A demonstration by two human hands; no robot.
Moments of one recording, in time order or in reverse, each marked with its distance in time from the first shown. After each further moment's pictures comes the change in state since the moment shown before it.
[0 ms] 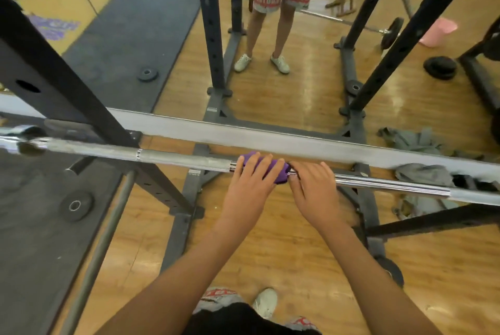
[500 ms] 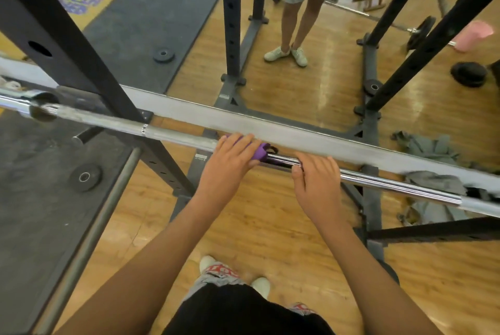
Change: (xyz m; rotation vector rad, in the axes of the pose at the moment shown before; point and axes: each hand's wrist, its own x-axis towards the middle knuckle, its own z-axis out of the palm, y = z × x) left_hand -0.007 -0.041 -0.003 -0.052 0.125 -0.062; right_hand -0.005 0.005 0.005 0.017 0.087 -0.019
